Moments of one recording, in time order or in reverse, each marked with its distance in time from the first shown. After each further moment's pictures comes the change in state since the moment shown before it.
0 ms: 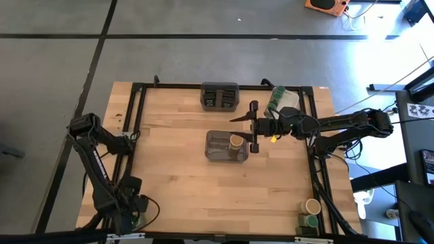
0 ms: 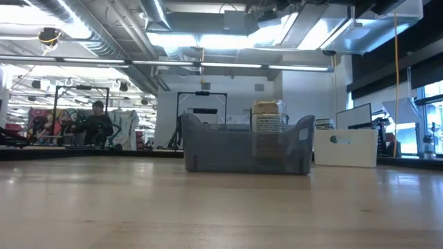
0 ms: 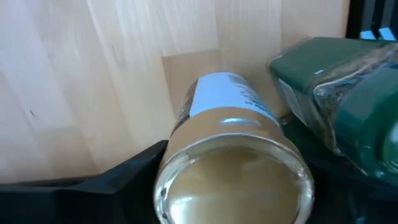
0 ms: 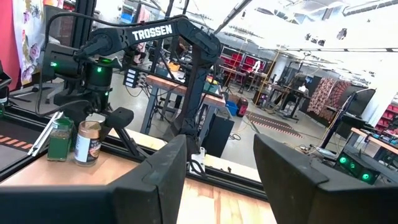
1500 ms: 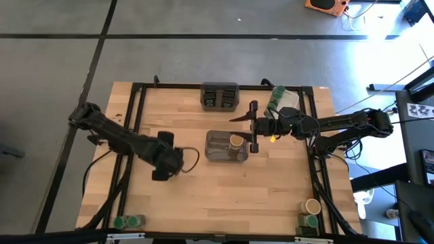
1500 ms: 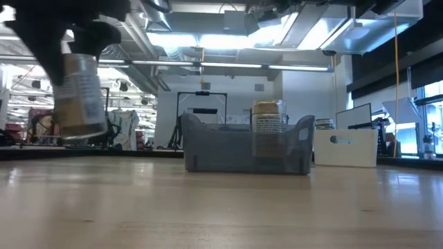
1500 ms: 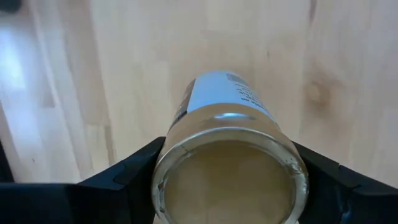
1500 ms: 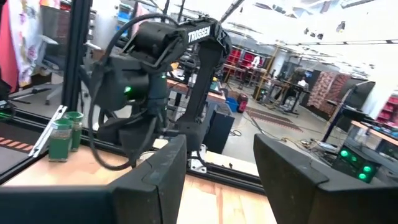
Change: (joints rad) left arm 0.732 -0.154 -0.001 -0.132 -0.311 0.660; right arm 0.000 0.000 0.000 -0.011 0.023 0.026
